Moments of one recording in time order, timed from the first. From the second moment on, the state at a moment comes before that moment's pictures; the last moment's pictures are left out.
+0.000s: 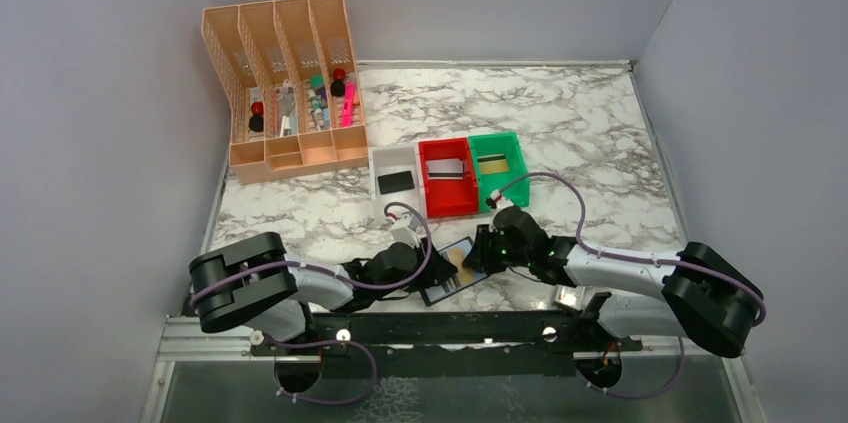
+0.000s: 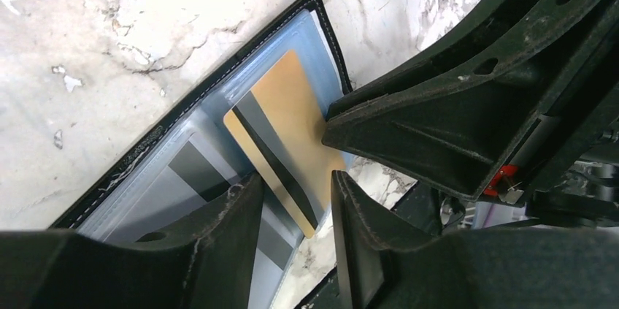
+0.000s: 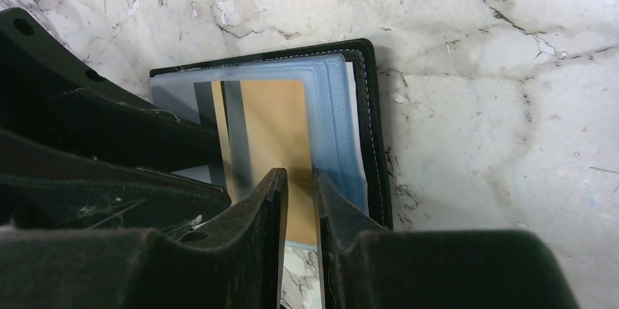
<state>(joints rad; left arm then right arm) -1.15 1.42 0.26 0.65 -0.18 -1.09 0.88 1.23 0.39 0.08 -0.07 0.72</state>
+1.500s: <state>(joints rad) -1.15 1.47 0.16 0.85 -0.19 -1.14 0.88 1.27 0.38 0.14 -0.11 0.73</state>
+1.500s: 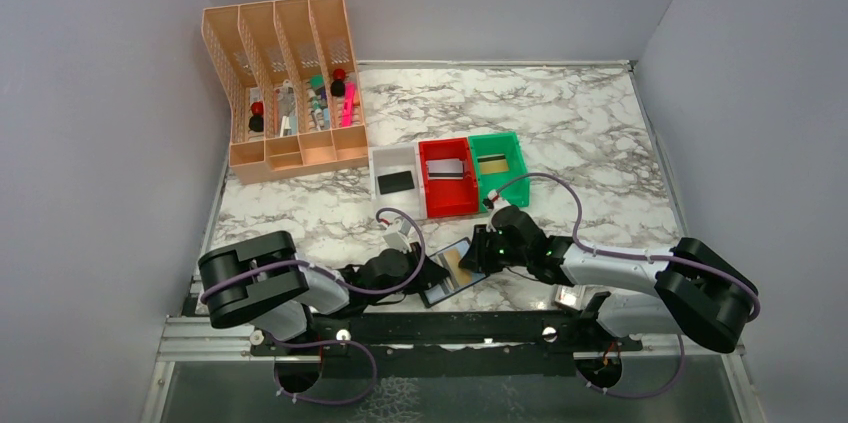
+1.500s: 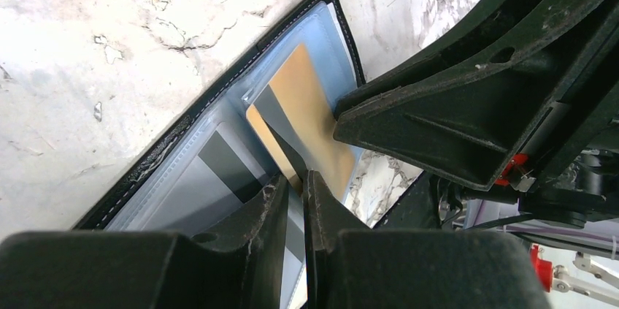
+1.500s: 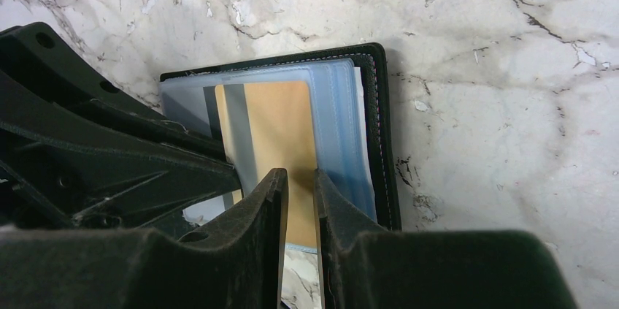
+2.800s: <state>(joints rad) -1.14 1.11 0.07 0.58 -0.16 -1.11 0.88 1.24 0.41 0.06 -0.10 0.72</state>
